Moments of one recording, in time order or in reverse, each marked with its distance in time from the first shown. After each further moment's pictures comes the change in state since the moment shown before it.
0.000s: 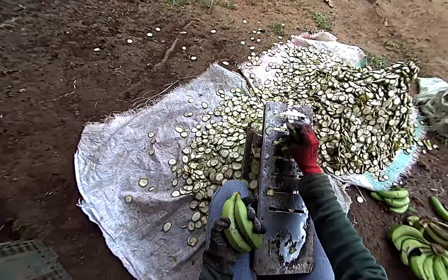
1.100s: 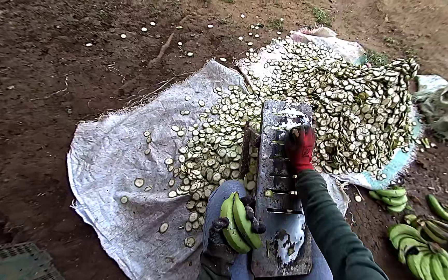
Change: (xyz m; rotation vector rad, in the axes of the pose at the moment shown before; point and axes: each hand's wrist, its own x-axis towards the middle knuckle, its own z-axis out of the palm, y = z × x) left_hand 0.004 -0.004 0.001 -0.022 0.059 -0.016; right_hand 0.002 0.030 0.021 -0.326 -0.012 0.100
